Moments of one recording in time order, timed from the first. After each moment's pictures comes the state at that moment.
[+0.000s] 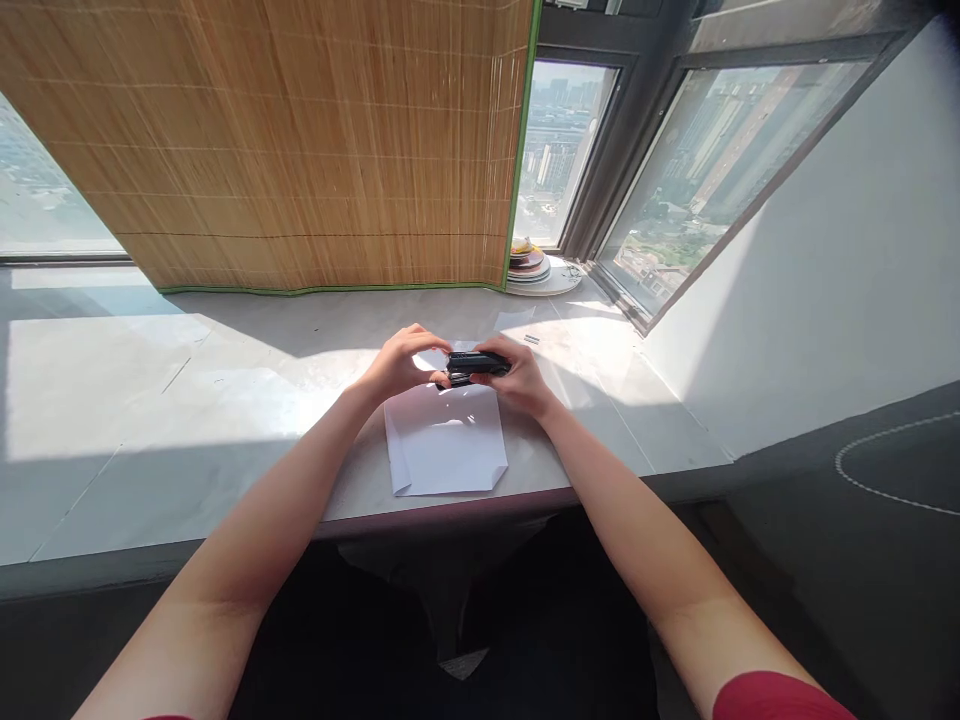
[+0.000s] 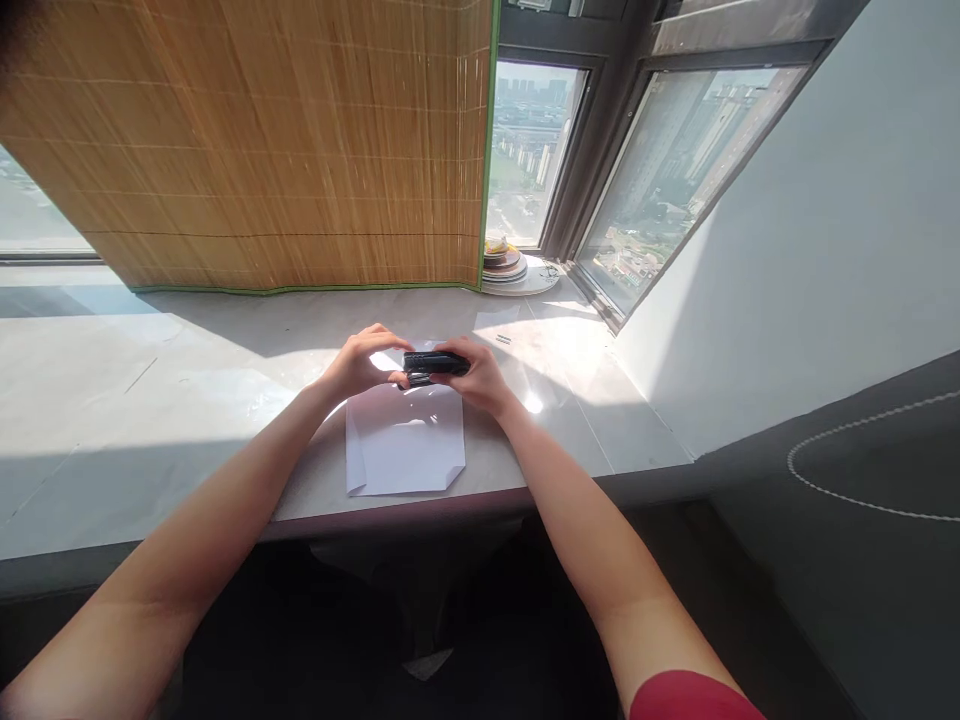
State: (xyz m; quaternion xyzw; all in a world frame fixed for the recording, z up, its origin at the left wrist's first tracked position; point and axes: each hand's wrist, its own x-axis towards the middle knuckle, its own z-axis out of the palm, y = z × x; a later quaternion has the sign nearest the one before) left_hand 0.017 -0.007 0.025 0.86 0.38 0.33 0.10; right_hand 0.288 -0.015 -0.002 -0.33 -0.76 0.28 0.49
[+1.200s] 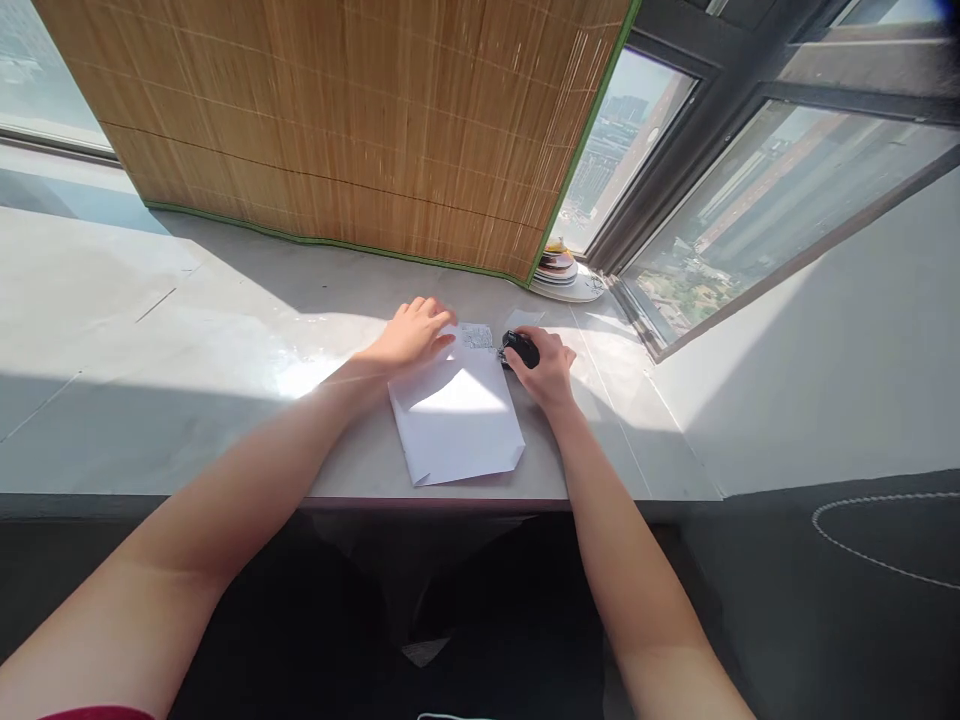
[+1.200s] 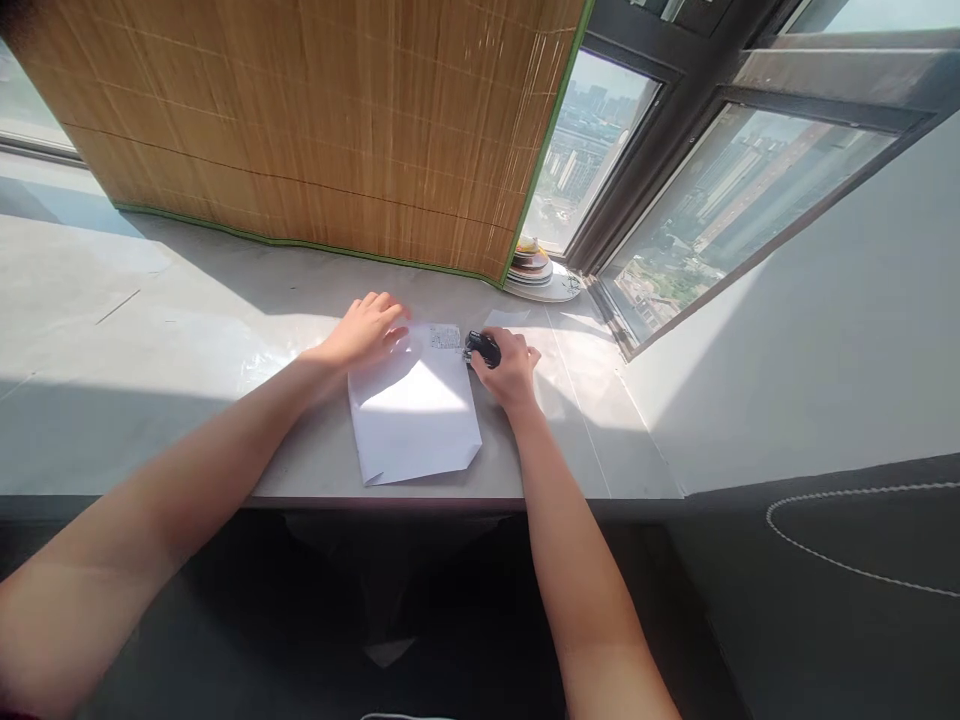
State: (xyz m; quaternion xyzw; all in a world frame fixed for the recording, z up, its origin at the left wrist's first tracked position) left_hand 0.006 0.006 0.006 0.80 0.53 0.26 0.06; right_hand 0.305 -0.007 -0.010 -0.54 -0.75 0.07 0.38
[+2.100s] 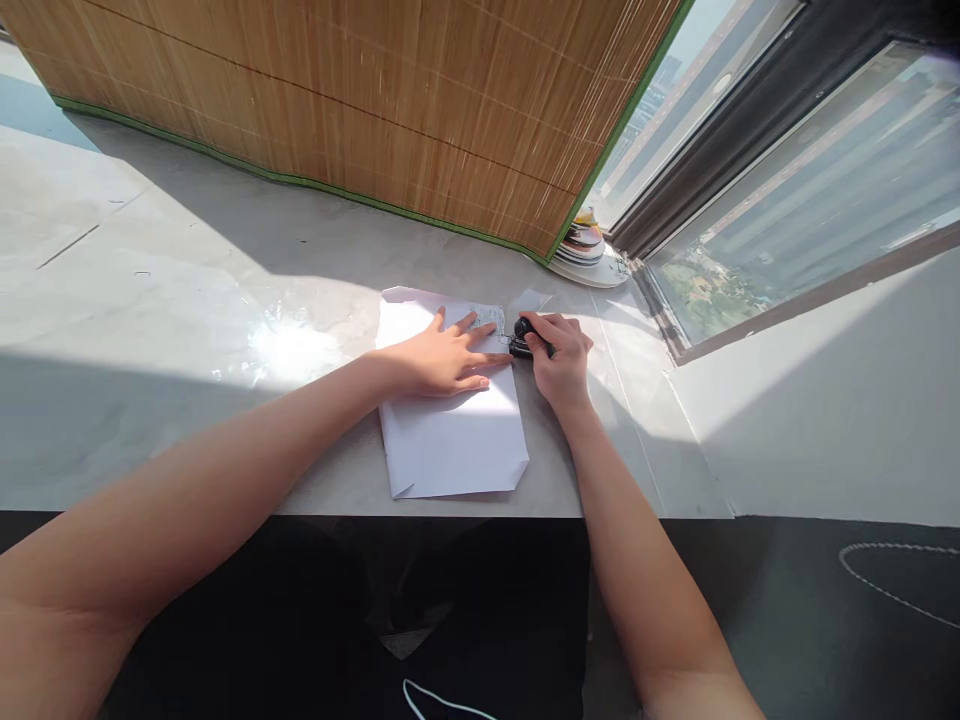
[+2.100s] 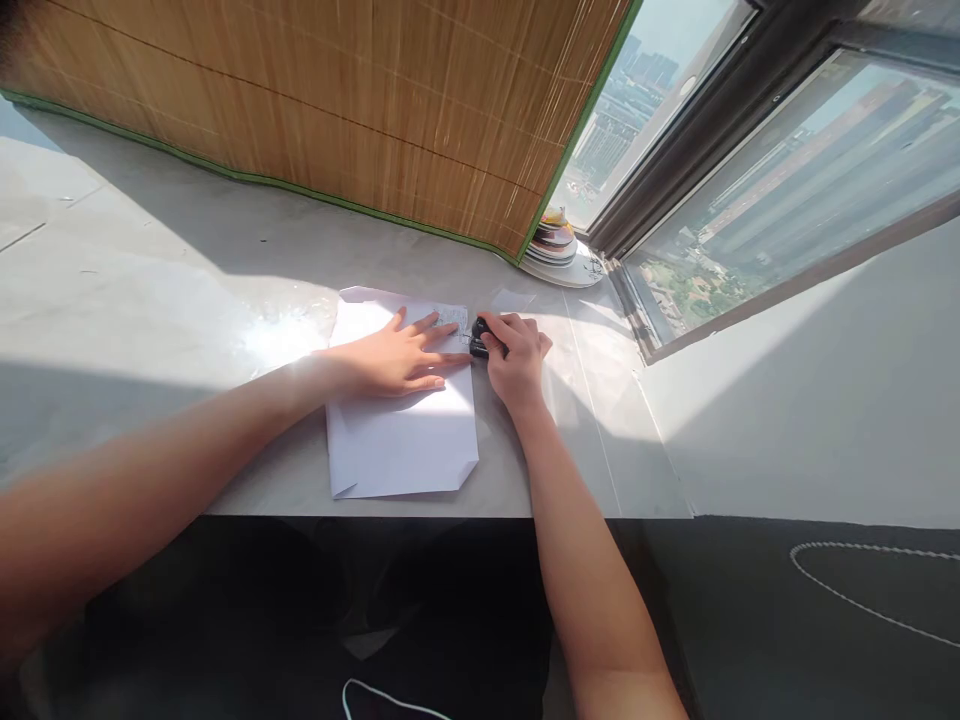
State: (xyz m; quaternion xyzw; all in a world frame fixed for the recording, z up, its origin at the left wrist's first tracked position) left_hand 0.047 -0.005 -0.035 0.90 0.37 0.17 0.17; right_hand 0.297 -0.002 -0.006 -0.50 -0.78 0.06 0.37
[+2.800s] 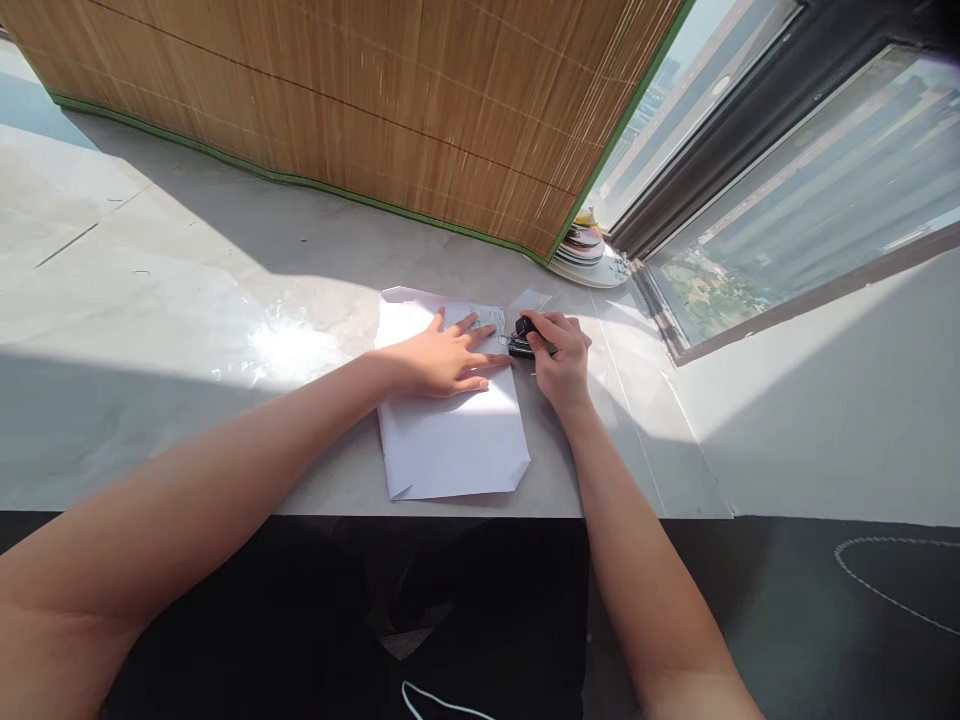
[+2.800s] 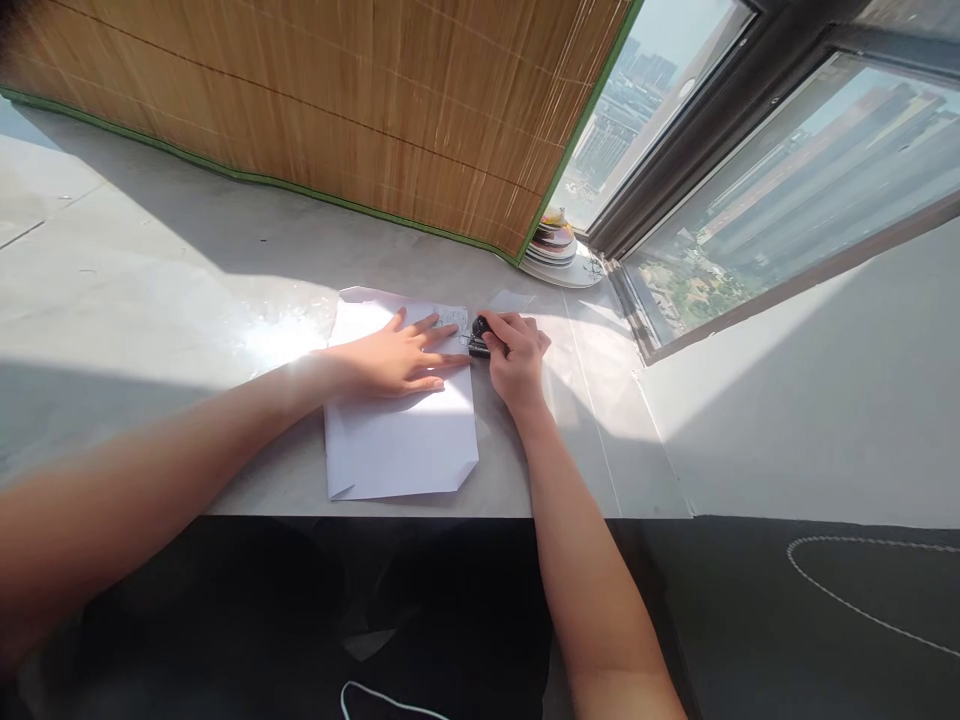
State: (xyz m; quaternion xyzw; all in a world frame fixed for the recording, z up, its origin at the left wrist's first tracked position) left_hand 0.046 -0.002 -0.041 0.89 0.38 0.19 0.18; right_hand 0.298 -0.001 -0.004 -0.48 -0.79 0.06 0.37
